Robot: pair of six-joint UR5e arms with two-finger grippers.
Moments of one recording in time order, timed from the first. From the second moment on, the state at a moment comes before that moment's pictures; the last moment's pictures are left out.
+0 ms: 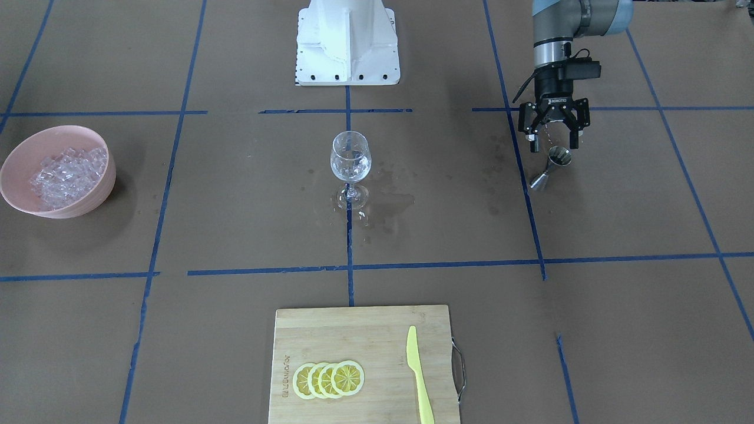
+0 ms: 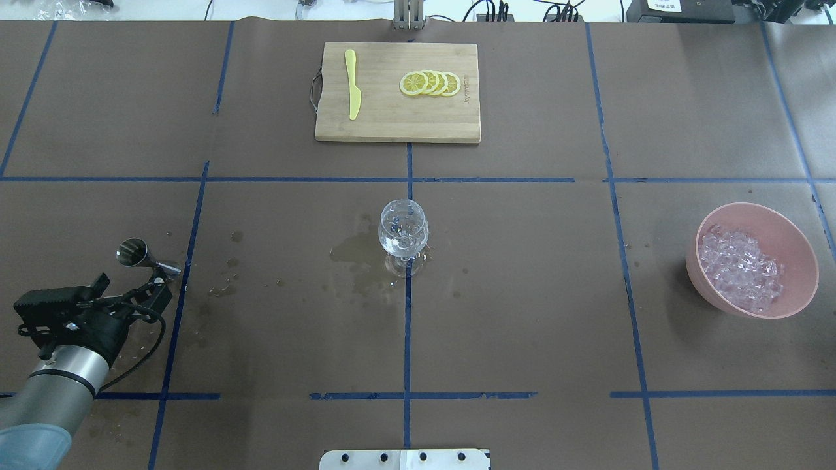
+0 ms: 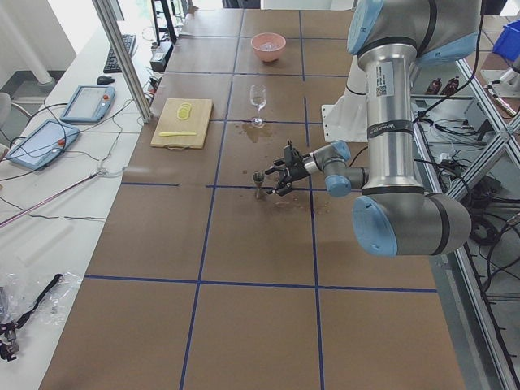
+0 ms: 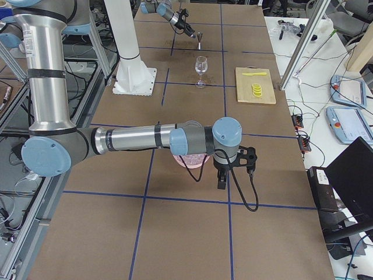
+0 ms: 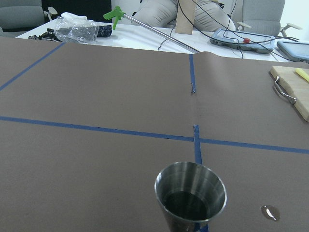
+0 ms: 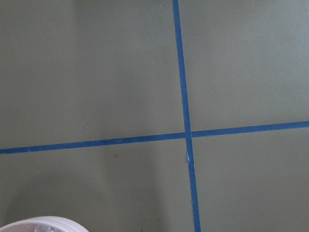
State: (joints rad) left arm -0.11 -1.35 -1.93 -2.20 -0.62 -1.61; right arm 1.59 -1.53 1.67 -1.57 2.40 0.19
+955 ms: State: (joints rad) left arm -0.11 -1.42 -1.82 -2.16 -0.52 -1.61; right arm 1.58 -1.53 1.67 -1.58 2.40 0.19
